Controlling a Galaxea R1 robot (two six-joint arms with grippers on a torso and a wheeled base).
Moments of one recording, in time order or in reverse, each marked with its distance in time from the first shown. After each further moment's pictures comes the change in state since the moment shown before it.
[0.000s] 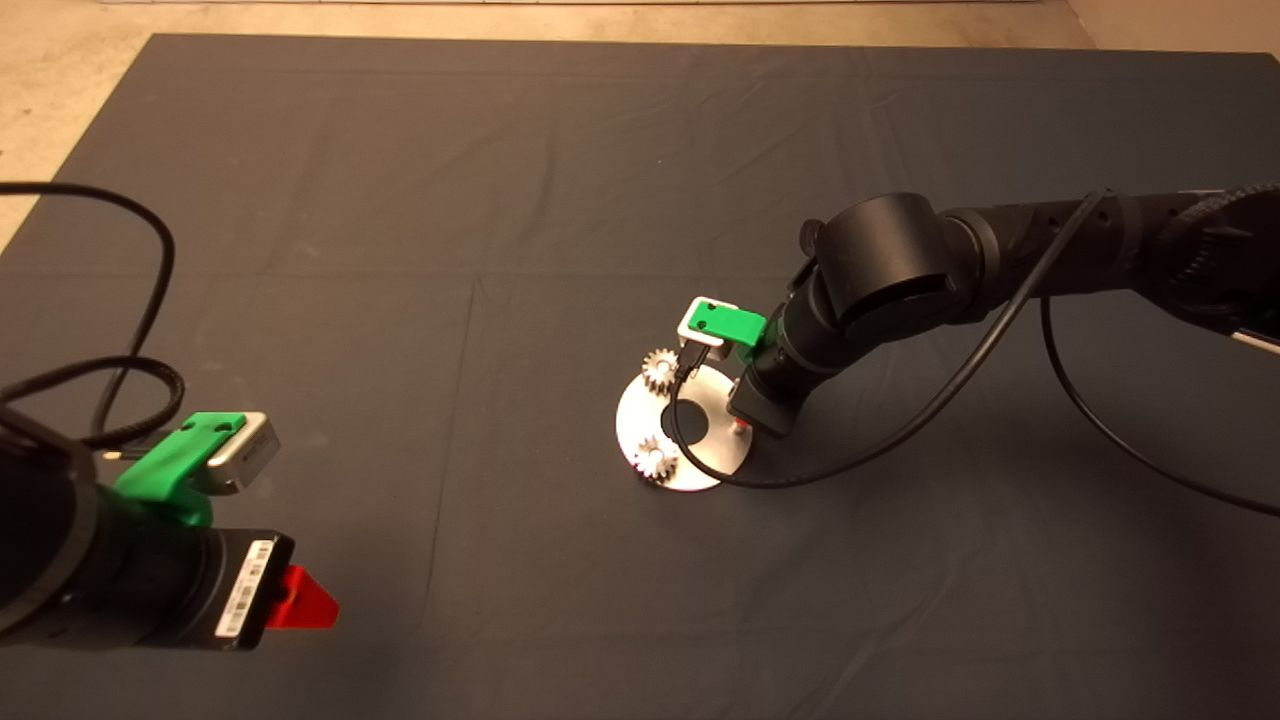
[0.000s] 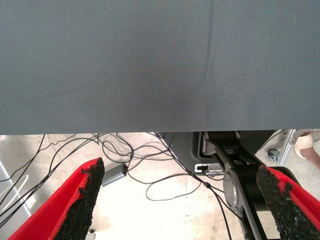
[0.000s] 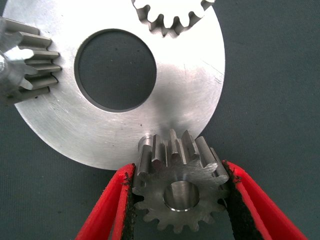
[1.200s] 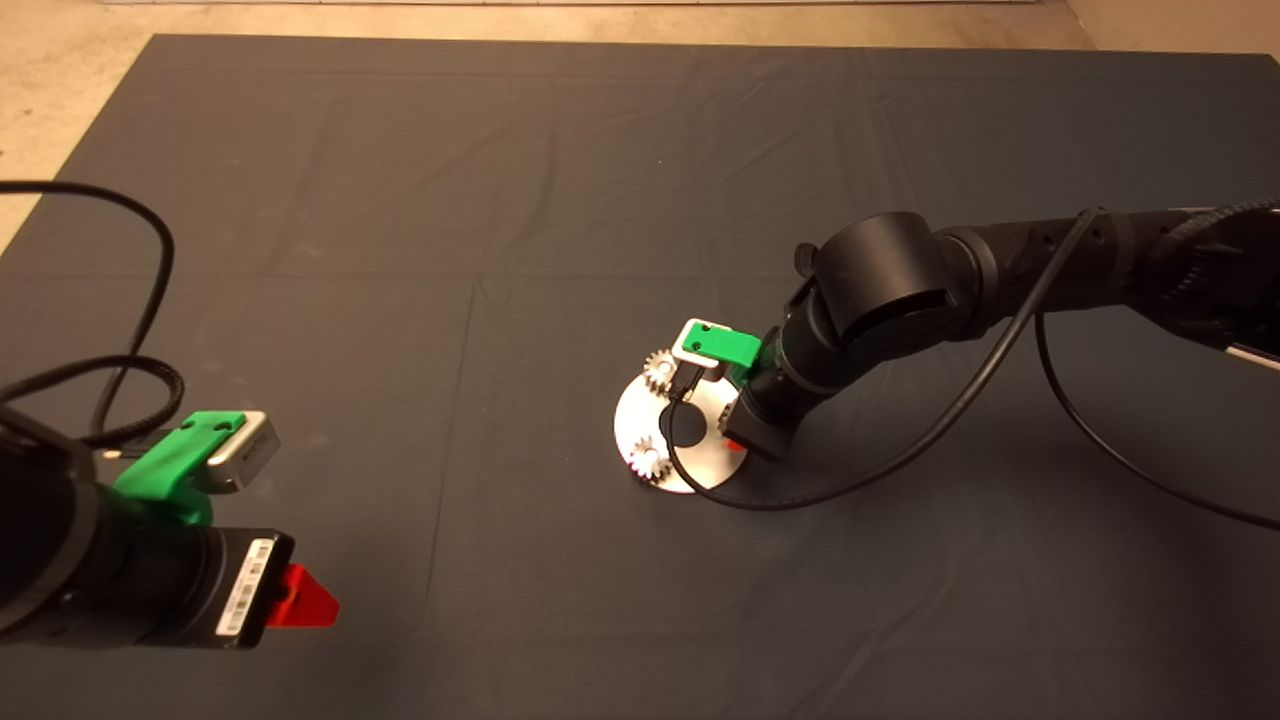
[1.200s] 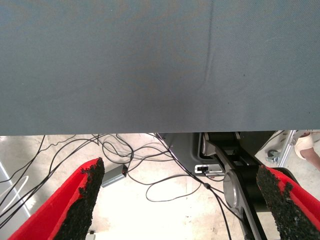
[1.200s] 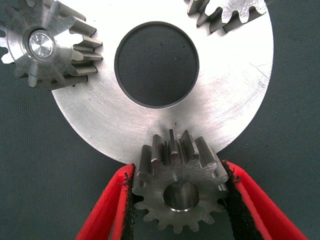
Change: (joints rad) left arm 0.000 0.000 0.000 0.003 0.000 0.000; right arm -0.027 -0.009 0.014 0.028 0.024 0.000
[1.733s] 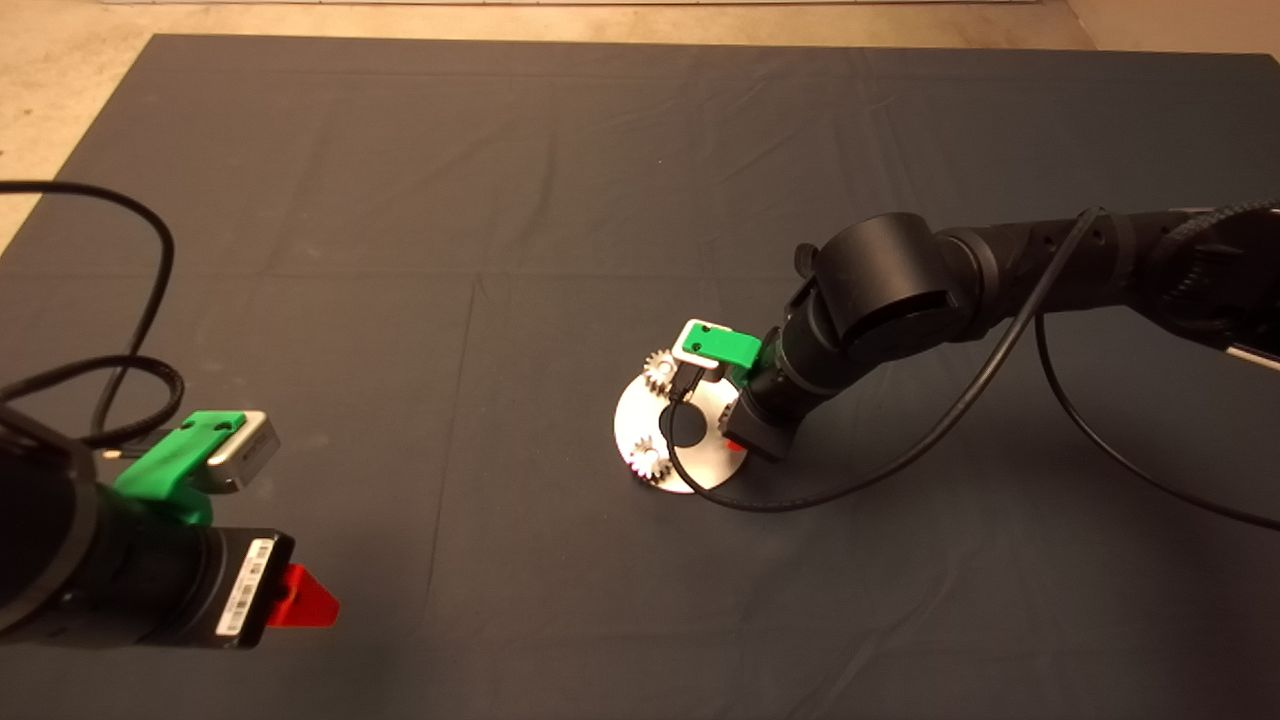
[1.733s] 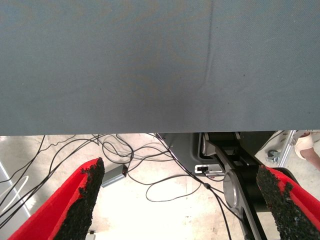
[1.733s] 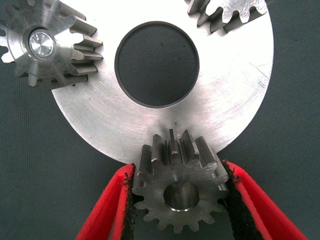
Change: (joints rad) left arm 0.000 0.000 0.000 0.000 0.000 0.000; right arm 0.000 0.000 0.003 0.005 -0.001 0.000
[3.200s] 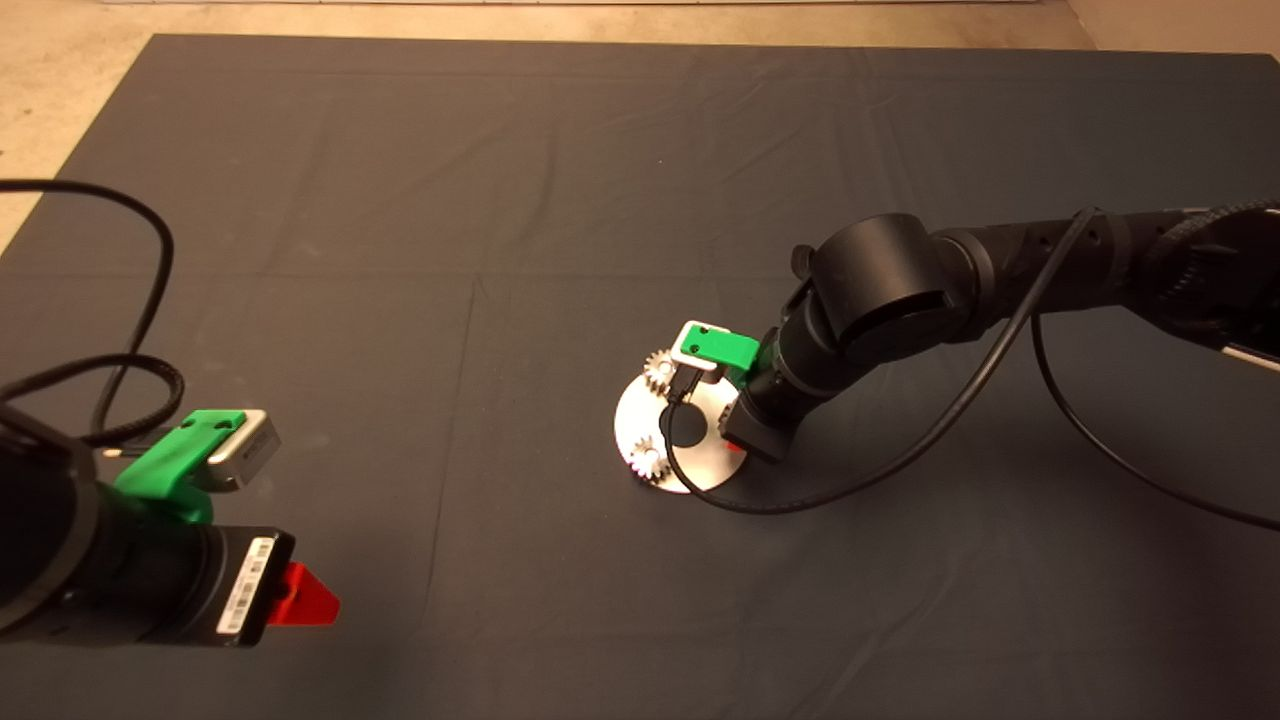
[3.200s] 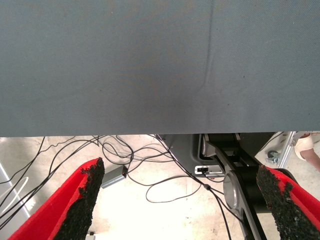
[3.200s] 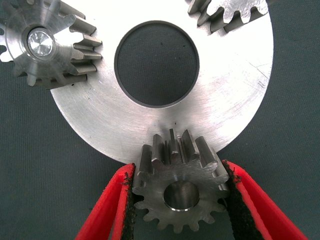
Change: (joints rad) left arm 0.000 0.000 0.000 0.005 0.000 0.001; right arm 0.000 0.005 0.001 0.023 -0.004 -0.001
